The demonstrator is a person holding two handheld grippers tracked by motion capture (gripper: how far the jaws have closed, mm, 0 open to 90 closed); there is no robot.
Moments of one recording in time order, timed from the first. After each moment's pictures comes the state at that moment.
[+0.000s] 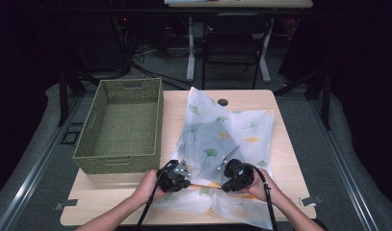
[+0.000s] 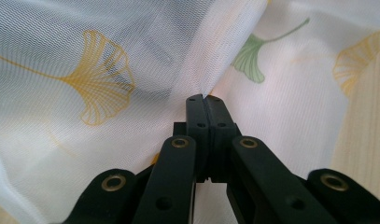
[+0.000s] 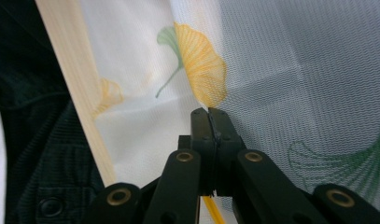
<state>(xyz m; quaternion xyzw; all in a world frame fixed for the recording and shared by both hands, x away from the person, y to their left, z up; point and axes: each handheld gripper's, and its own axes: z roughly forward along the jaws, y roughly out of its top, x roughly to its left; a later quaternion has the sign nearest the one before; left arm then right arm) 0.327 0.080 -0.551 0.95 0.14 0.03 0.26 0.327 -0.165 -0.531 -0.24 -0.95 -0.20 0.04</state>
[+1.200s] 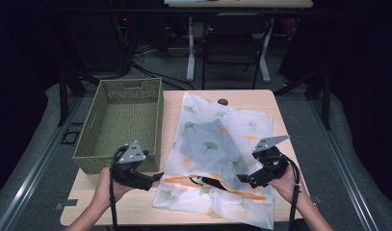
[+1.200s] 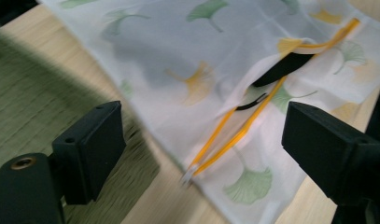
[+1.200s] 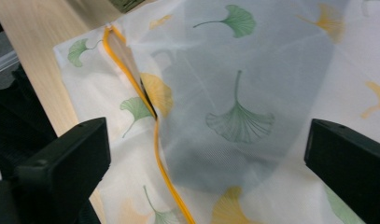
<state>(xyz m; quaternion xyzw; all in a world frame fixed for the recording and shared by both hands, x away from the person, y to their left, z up) 0.293 0.191 -0.453 0.86 0.29 0.16 0.38 0.308 -0.240 -0.459 -0.34 -0.87 -0.35 -0.08</state>
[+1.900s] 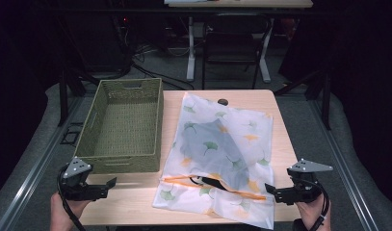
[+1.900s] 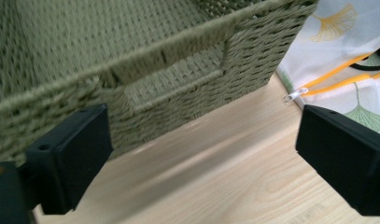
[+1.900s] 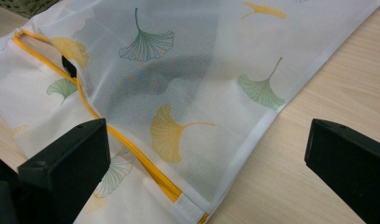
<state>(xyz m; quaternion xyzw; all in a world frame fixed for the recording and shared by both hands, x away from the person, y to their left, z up) 0.264 0.300 -0.493 0.78 0.47 0.19 0.36 0.253 -0.309 -0.493 -0.47 -0.78 -0.36 -0.17</state>
